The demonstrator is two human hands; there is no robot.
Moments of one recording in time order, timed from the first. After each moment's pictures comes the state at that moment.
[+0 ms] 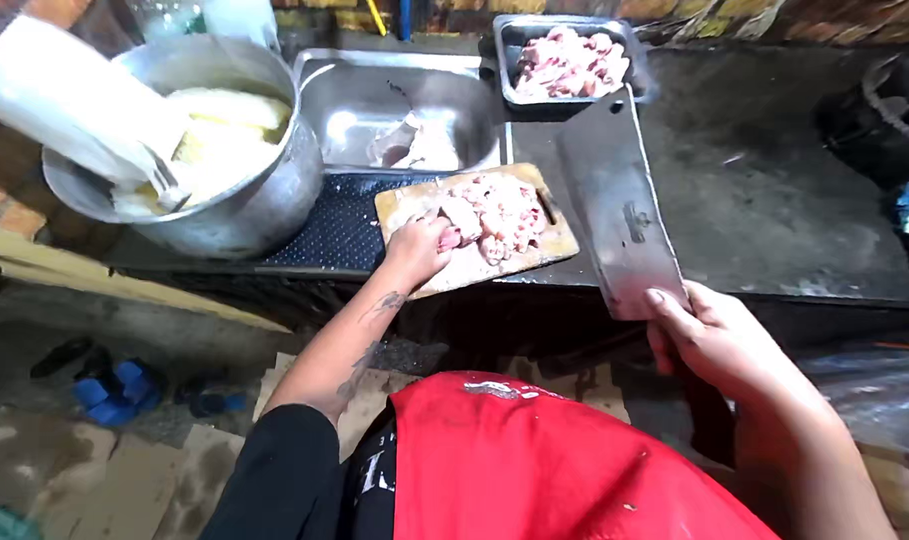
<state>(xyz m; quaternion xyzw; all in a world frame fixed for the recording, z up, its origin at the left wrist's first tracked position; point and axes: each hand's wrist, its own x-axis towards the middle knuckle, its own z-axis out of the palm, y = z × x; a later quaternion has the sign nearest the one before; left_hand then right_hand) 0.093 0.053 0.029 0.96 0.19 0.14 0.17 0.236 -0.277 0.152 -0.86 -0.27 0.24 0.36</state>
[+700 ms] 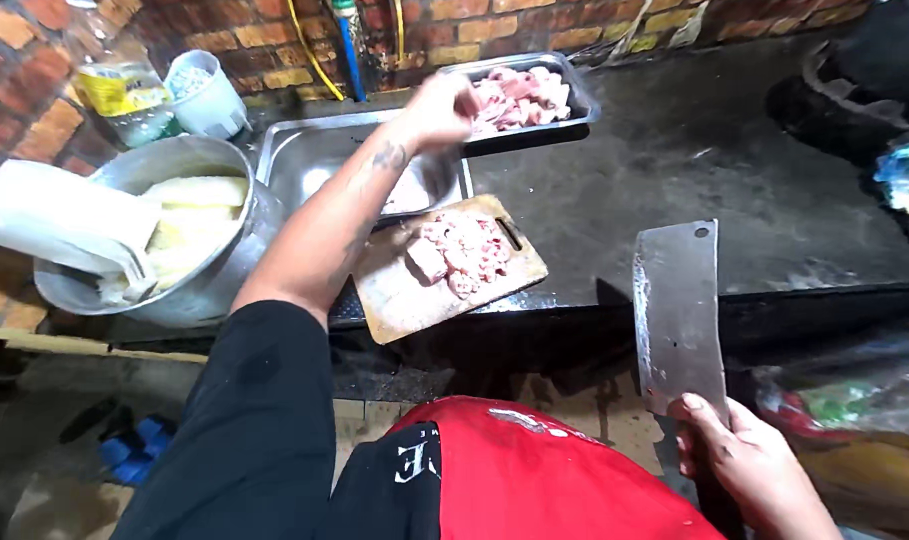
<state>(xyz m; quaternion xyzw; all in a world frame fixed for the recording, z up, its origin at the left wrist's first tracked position) 0.270 0.113 0.215 0.96 0.10 0.09 0.26 0.220 -0.364 0.100 -0.84 0.00 0.23 0.49</state>
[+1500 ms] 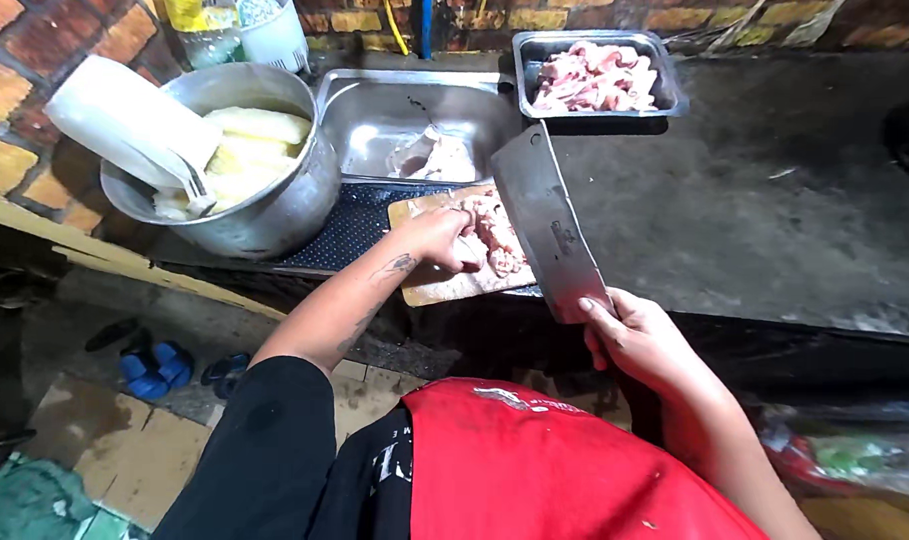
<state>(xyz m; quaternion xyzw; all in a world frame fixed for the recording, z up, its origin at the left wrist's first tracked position) 0.134 0.081 0.079 0.97 0.10 -0.08 0.18 0.232 -0.229 0.126 -0.79 -0.35 0.31 0.39</state>
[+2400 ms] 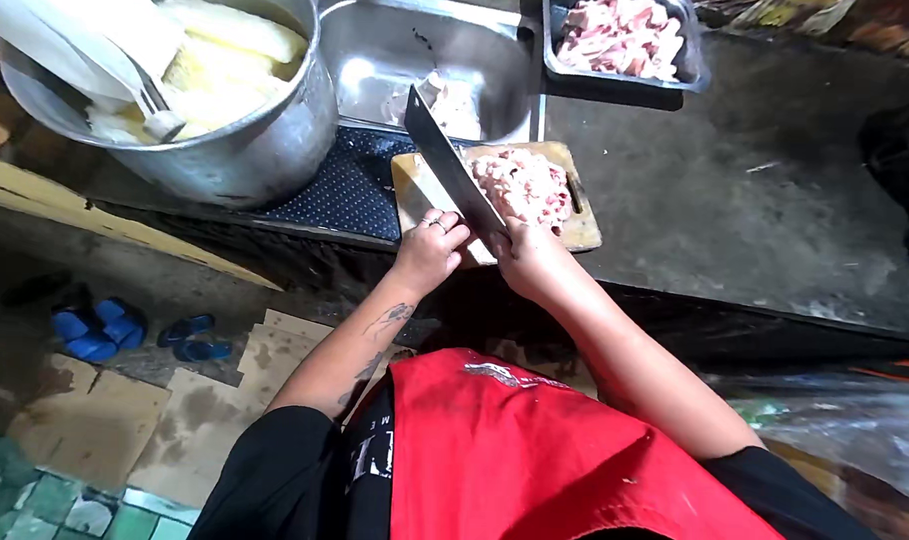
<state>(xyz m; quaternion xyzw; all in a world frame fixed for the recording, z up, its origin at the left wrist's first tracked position) 0.064 0.019 -0.008 0.92 0.13 0.34 0.16 0.189 -0.104 0.106 -0.84 -0.49 0.21 0.08</state>
